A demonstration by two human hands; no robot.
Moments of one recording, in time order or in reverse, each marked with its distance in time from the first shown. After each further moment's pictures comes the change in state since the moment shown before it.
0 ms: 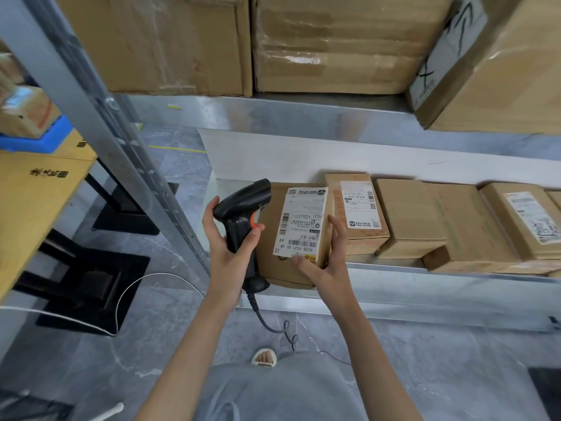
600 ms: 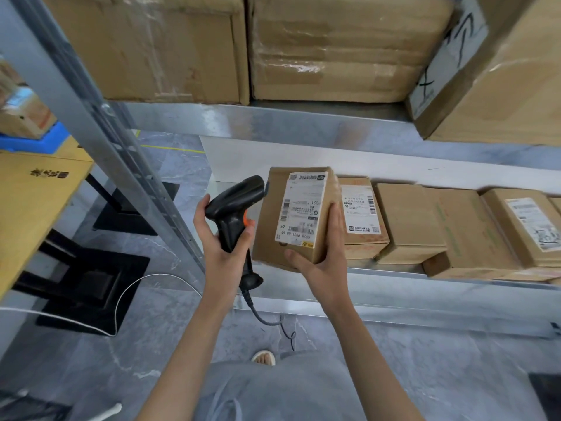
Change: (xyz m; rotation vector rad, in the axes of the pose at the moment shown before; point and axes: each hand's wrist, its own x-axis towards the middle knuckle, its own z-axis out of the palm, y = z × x) left_hand 0.007 0.004 0.003 0.027 0.067 0.088; right_hand 0.019 -0.008 0.007 -0.228 0.138 -0.104
